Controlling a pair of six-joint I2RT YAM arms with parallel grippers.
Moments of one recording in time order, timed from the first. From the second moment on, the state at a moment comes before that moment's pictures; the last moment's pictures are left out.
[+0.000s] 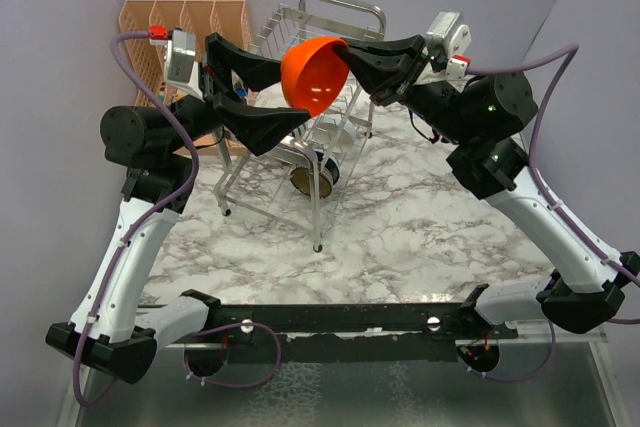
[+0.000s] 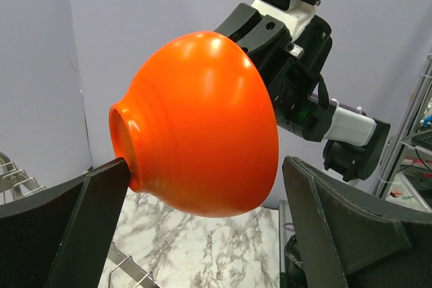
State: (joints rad) left arm -0.34 1.09 1.40 0.42 0.87 -0.71; right arm 0.81 1.33 1.66 0.20 -0.27 -0.15
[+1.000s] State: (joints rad) left arm -0.39 1.16 1.42 0.40 0.80 -0.64; right arm 0.82 1.31 1.59 0.24 -0.21 -0.17
